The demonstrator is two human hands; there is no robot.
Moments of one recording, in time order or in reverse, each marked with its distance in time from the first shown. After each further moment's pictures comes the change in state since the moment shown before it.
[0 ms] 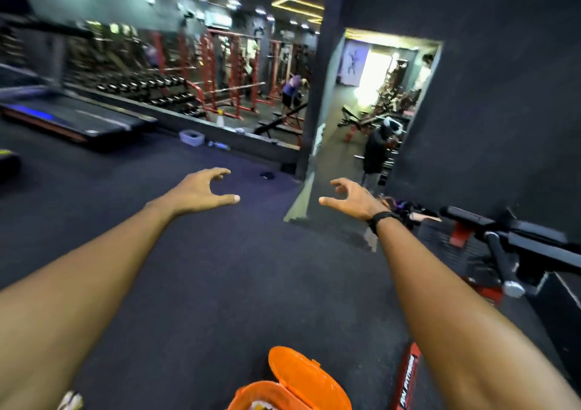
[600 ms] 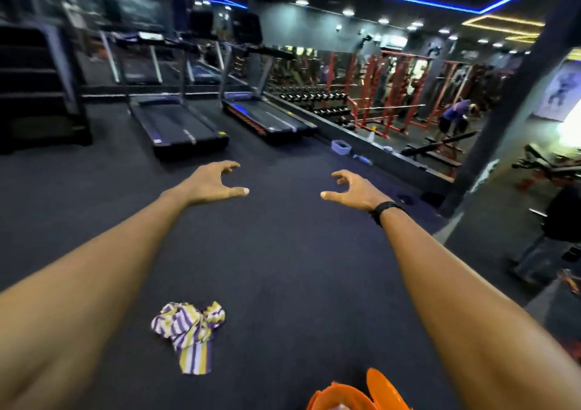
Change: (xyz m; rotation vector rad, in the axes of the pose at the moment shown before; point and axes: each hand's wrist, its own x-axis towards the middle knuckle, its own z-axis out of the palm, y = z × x) left_hand -0.268 -0.122 -0.164 0.088 0.327 -0.463; right_hand -0.044 -0.267 0.168 0.013 -0.367 -0.466
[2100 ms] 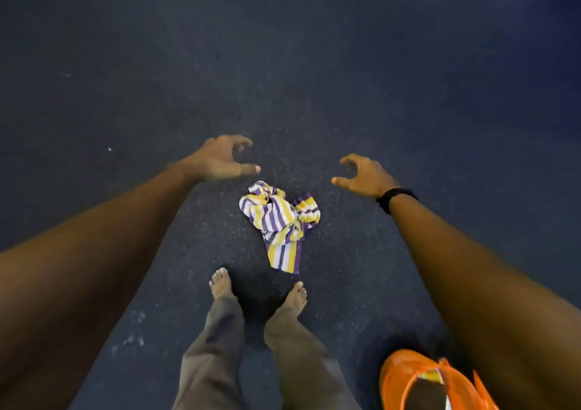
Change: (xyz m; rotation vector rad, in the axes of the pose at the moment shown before) left_hand 0.188 -0.599 0.051 -0.130 -0.377 -0.638; right_hand 0.426 -0.073 0.561 -0.139 -0.639 0.143
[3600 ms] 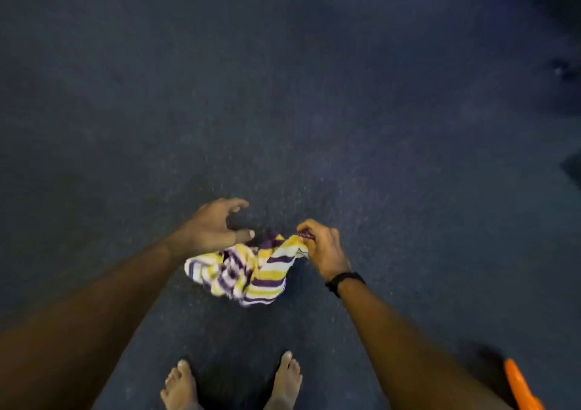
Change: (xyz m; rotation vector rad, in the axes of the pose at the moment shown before) left_hand 0.214 -0.034 0.139 -0.014 -0.160 0.211; right_hand 0.162 0.141 0.173 0.383 0.285 0.072
